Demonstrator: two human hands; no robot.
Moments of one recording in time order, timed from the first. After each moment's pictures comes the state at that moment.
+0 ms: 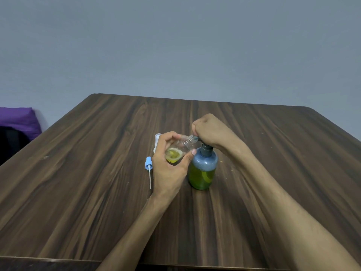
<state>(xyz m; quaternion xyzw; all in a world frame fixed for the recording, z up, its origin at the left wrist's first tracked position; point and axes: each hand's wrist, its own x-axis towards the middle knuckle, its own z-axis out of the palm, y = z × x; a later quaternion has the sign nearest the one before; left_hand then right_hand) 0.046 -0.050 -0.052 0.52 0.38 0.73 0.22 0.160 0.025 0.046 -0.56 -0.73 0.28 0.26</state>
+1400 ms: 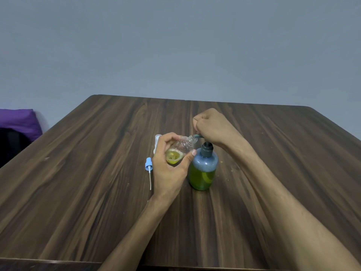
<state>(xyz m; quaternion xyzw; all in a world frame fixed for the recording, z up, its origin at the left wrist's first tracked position) 0.047 -0.052 -0.052 0.52 0.38 0.73 0.21 0.162 0.022 0.053 -0.55 -0.74 0.26 0.29</state>
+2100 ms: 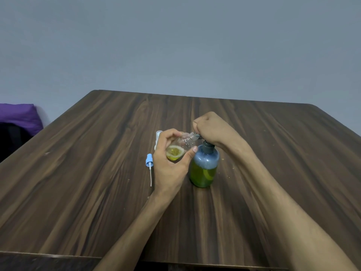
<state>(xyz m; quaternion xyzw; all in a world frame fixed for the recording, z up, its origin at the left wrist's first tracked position) 0.047 -0.047 -0.055 0.52 0.38 0.74 0.21 0.159 0.030 0.043 -0.56 -0.73 0.29 0.26</state>
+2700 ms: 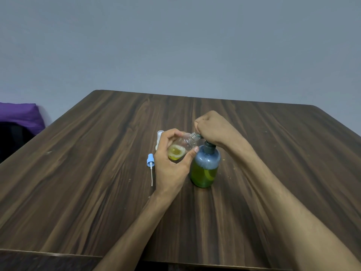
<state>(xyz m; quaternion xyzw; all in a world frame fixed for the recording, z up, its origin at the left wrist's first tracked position) 0.048 -0.049 -0.053 0.52 0.38 0.74 0.20 0.160 0.029 0.046 -0.56 -0.74 0.27 0.25</state>
